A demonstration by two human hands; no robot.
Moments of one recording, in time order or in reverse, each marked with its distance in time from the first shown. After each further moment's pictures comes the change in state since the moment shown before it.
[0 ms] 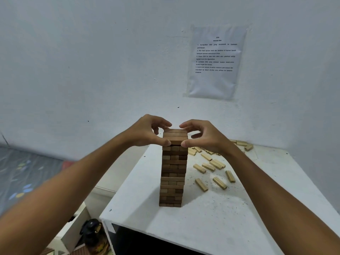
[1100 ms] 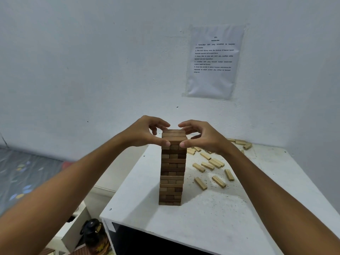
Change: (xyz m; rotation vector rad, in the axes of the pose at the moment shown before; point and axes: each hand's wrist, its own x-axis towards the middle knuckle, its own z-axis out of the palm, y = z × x) left_hand 0.000 -0.009 0.001 0.003 -0.004 -0.027; right_hand -0.001 0.004 0.003 0.019 -0.028 0.040
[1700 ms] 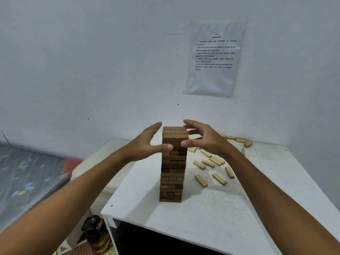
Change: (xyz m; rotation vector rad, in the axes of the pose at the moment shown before) left_hand -0.031 -0.011 0.031 -0.048 -0.023 -0.200; right_hand -0.011 0.003 0.005 0.036 -0.025 0.092
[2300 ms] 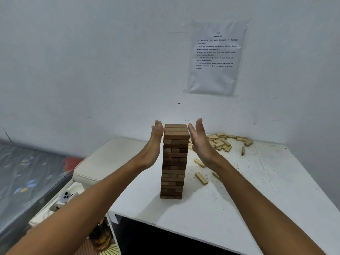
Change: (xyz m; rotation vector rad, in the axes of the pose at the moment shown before) left_hand -0.006 0.008 0.040 -0.343 0.112 -0.038; right_hand -0.019 -0.012 0.043 0.349 0.021 0.166
